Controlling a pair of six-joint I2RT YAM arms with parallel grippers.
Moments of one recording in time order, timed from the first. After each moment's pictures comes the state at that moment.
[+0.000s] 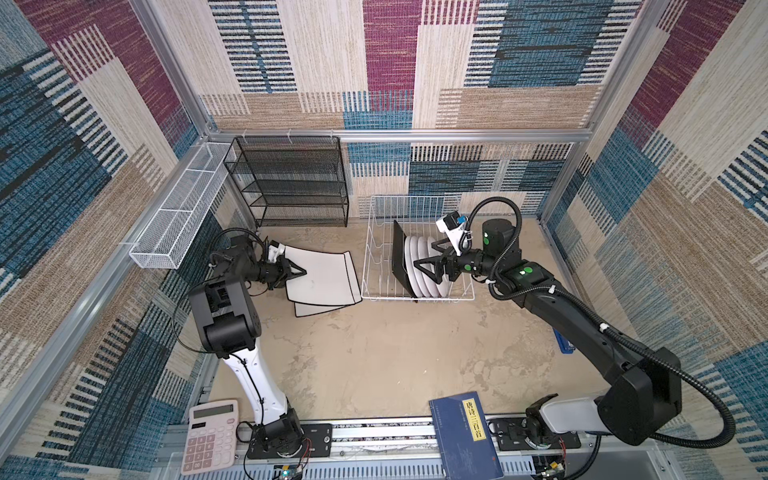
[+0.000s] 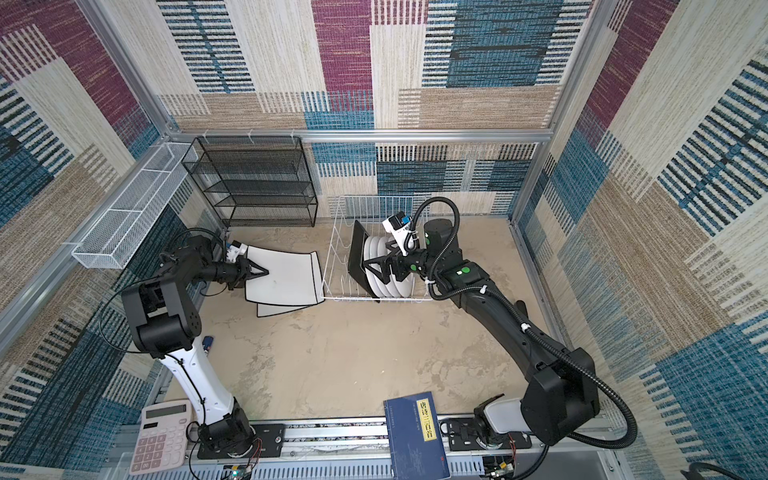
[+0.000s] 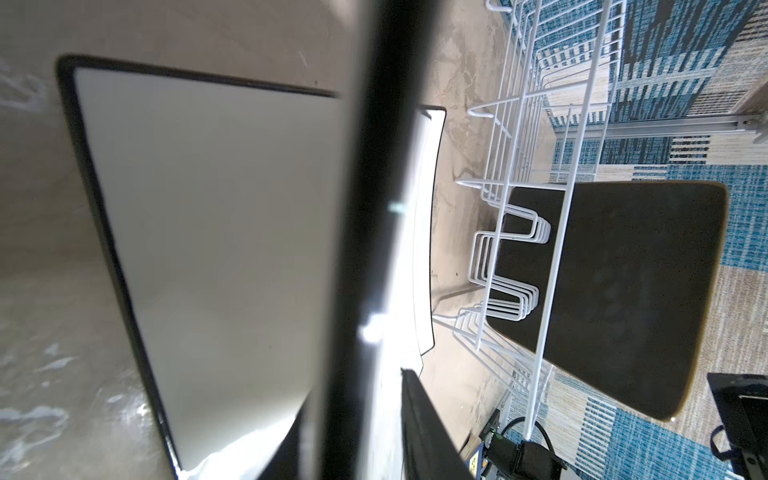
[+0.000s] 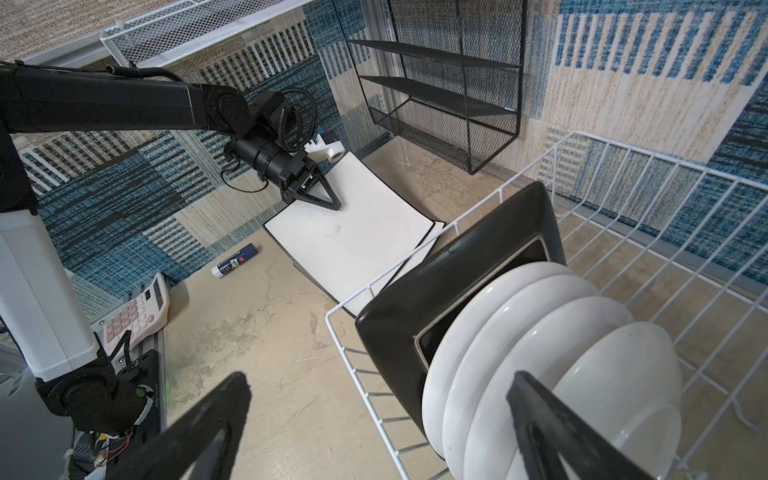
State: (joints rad) left arm 0.35 2.06 1.57 -0.90 0.87 0.00; right arm 0.44 1.38 1.19 -0.20 -0.58 0.03
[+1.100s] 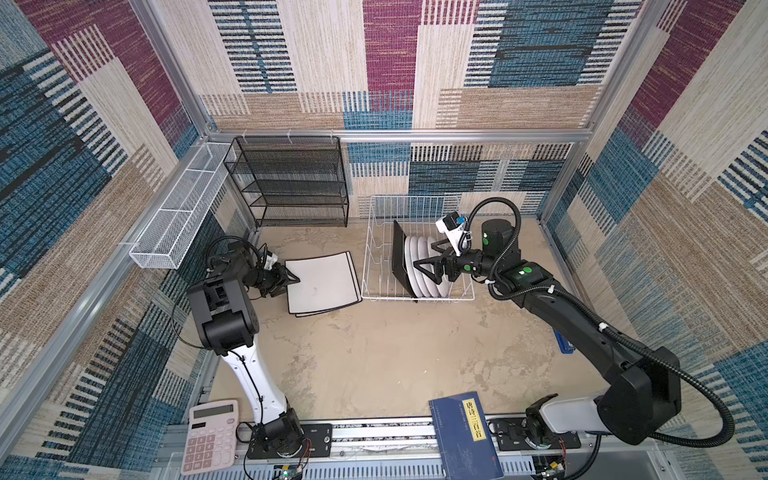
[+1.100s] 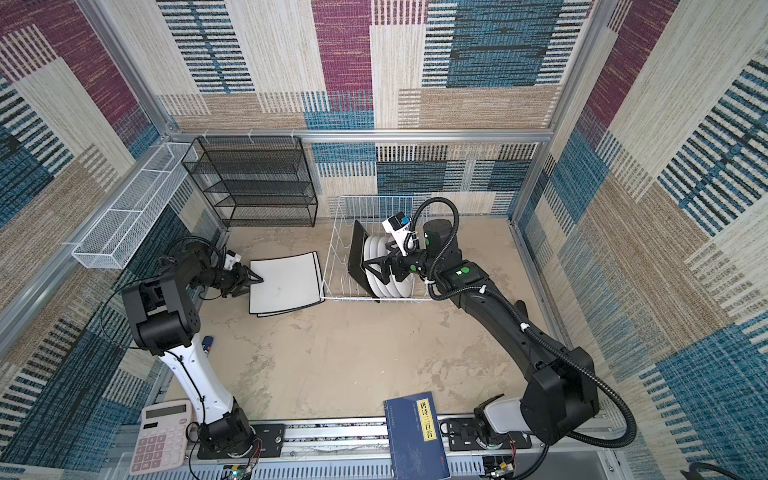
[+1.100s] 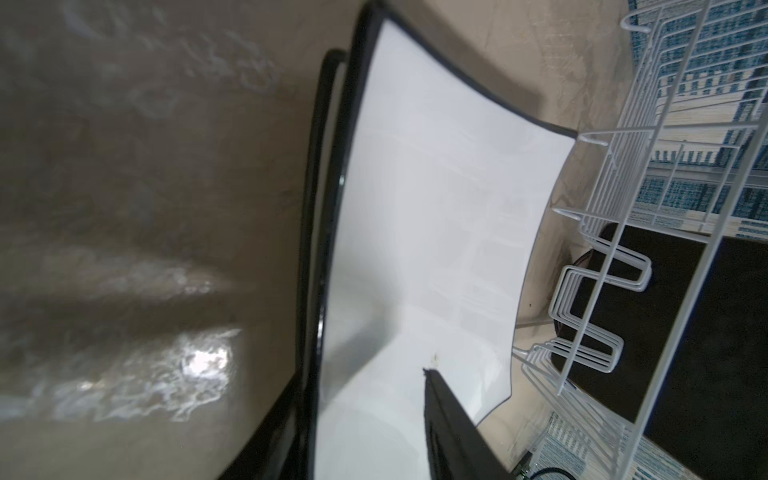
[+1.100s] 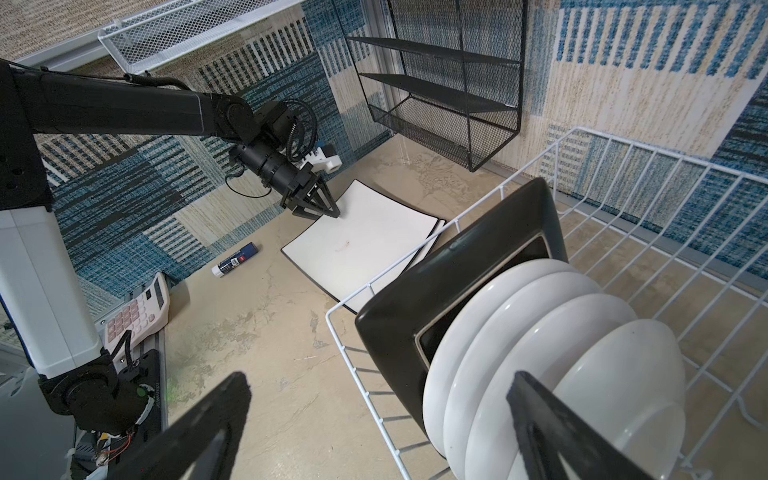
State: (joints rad) left arm 0.38 2.11 1.57 -0.88 0.68 -0.06; right arm 0.44 1.38 1.19 -0.20 -0.58 0.04
